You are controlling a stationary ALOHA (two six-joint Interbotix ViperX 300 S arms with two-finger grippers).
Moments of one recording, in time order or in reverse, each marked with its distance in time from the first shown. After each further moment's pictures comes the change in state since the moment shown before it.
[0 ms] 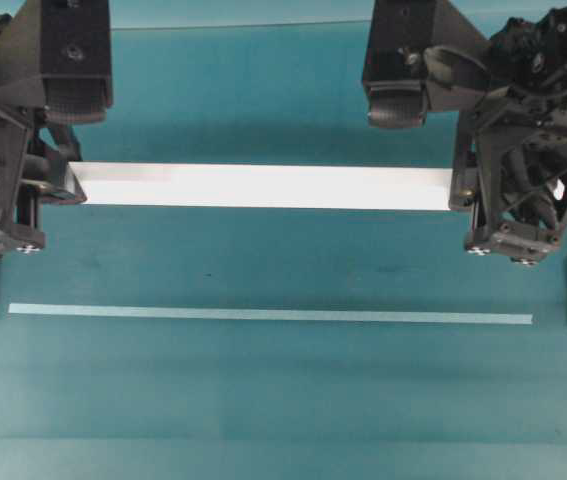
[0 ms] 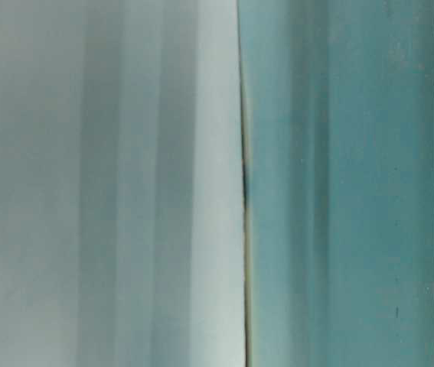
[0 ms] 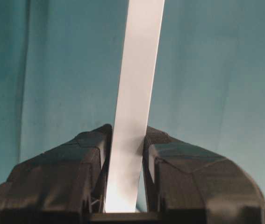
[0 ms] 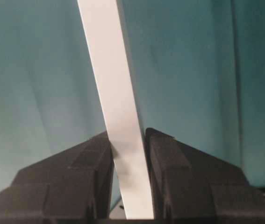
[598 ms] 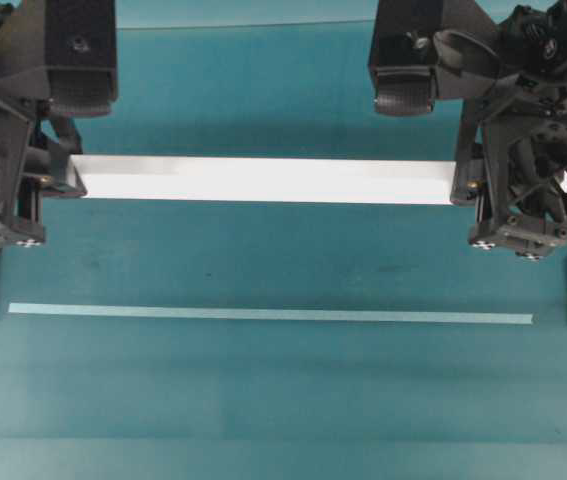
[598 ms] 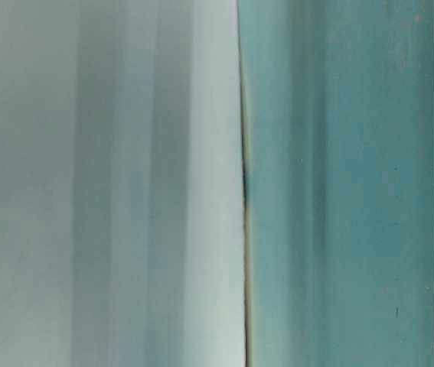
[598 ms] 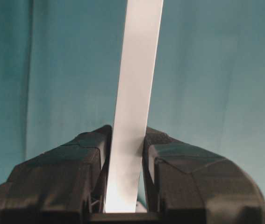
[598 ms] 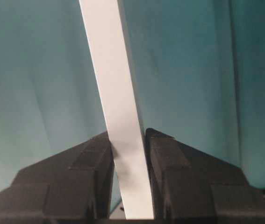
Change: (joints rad) left arm 0.008 0.034 -0.058 0.002 0.040 0.031; right arm 0.000 0.003 -0.018 -0.002 0.003 0.000
